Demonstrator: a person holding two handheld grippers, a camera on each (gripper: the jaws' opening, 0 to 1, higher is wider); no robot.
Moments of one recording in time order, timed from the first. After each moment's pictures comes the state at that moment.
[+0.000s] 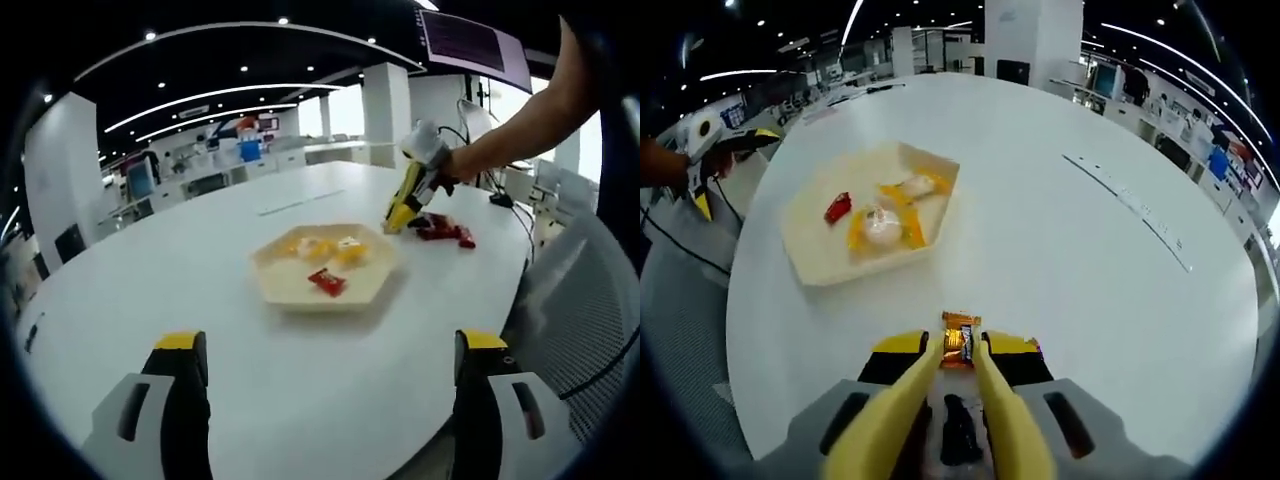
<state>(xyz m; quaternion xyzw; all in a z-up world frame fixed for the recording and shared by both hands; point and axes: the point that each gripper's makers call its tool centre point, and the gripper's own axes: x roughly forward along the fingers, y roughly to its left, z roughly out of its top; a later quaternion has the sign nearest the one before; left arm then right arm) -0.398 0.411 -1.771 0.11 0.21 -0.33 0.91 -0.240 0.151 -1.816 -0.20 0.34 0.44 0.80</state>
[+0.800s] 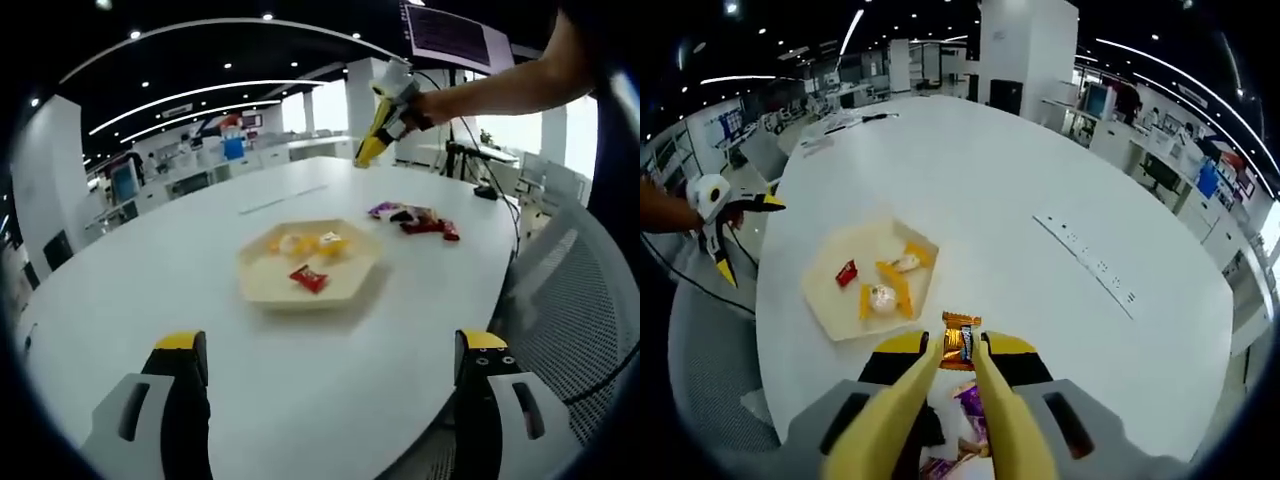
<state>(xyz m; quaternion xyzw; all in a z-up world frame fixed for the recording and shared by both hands) -0.405 0.402 -1.772 0.13 0.21 -0.35 0.90 -0.215 0.140 -1.708 -0.21 0.33 0.43 0.81</state>
